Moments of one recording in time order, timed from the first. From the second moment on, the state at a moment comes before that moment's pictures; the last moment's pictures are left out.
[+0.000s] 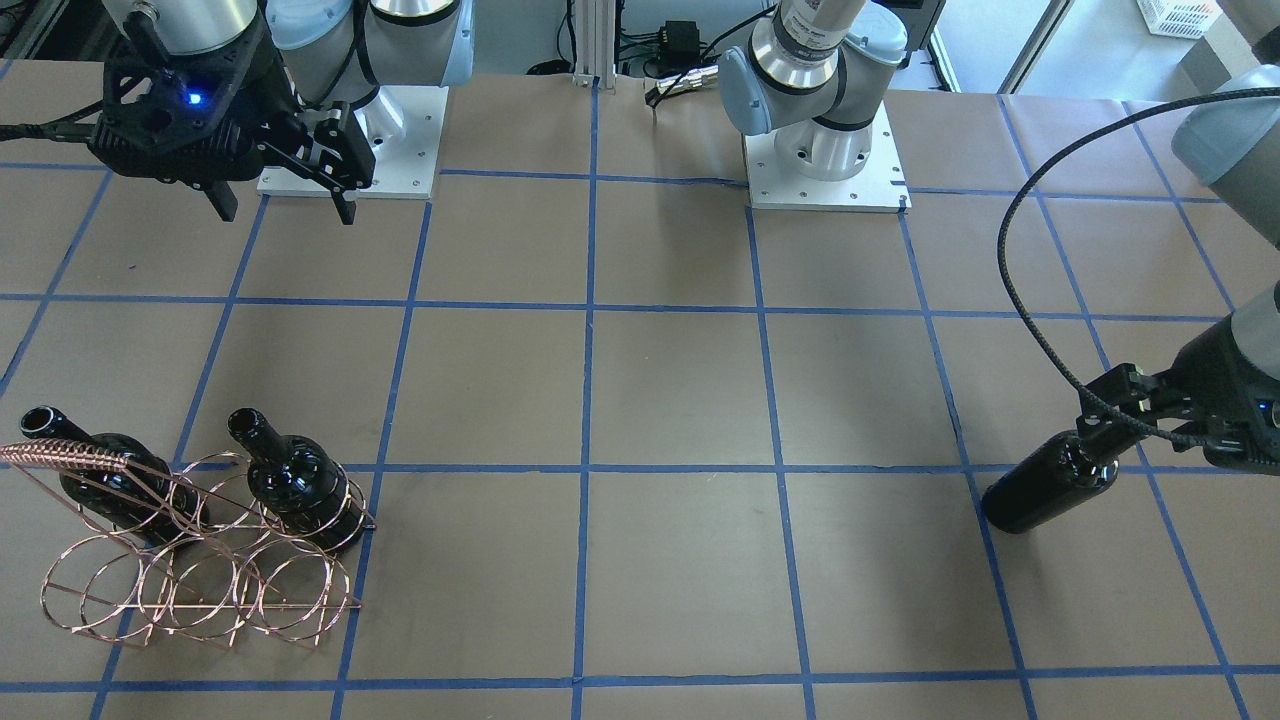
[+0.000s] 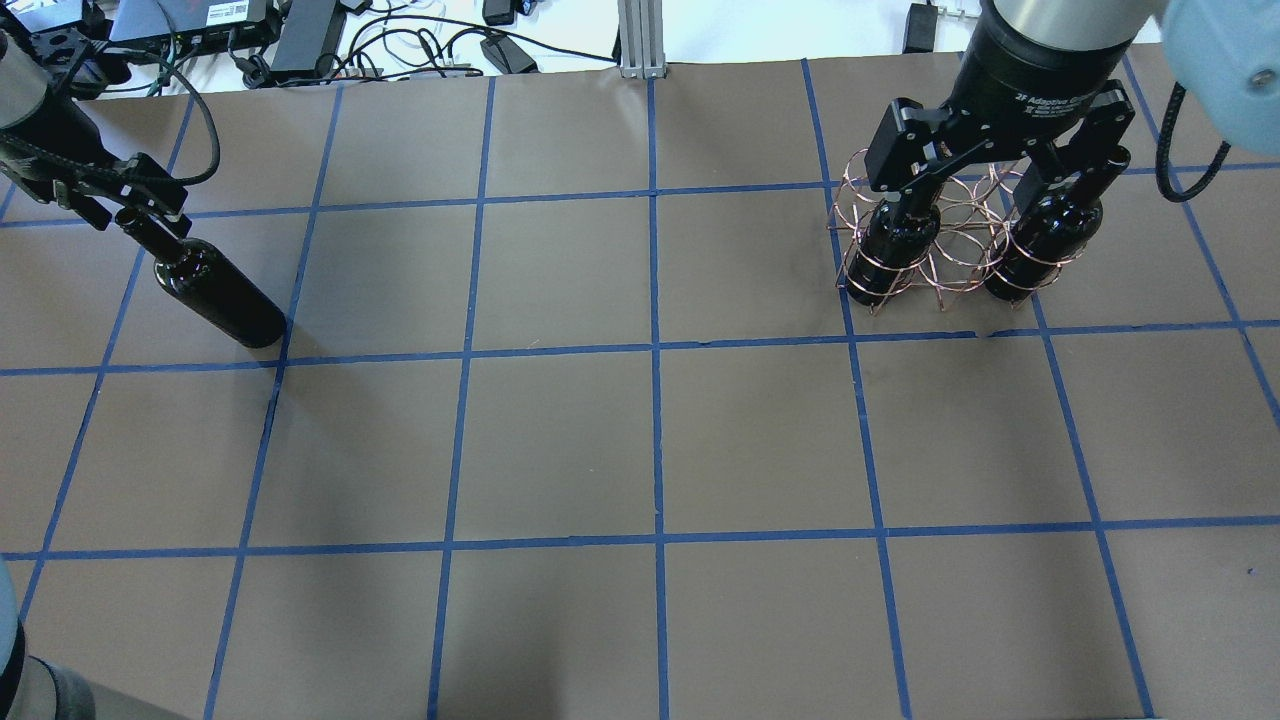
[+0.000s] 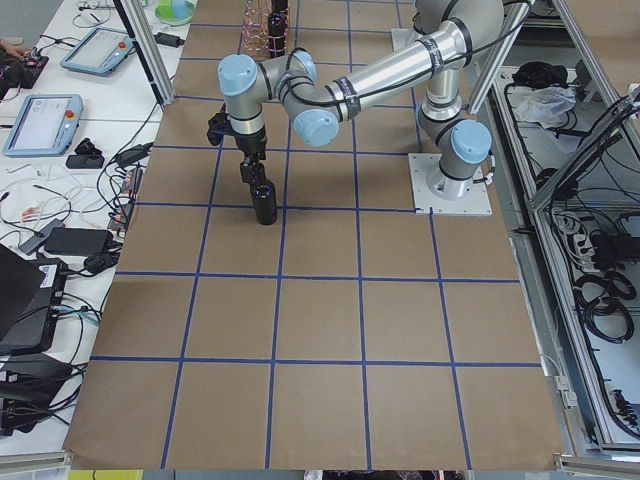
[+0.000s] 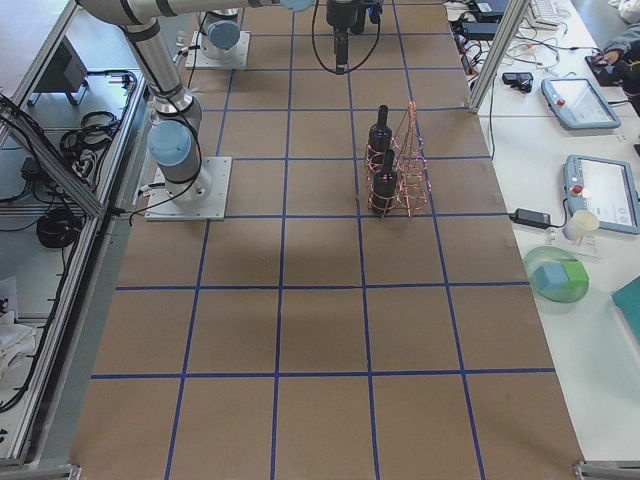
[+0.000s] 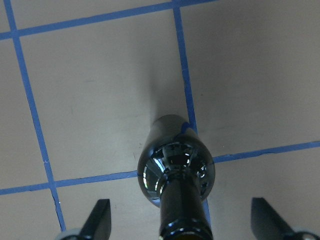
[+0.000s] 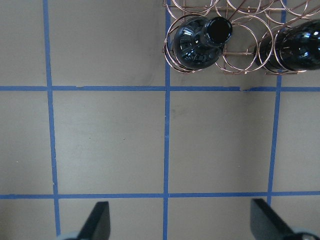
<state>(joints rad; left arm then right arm) -1.13 -1.87 -1.49 -1.36 1.59 0.59 1.60 -1.59 1.50 -1.48 -1.60 0.01</state>
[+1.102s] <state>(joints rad) -1.13 -1.88 -1.50 -1.37 1.60 0.59 1.60 -1.59 1.50 -1.48 -1.60 0.02</state>
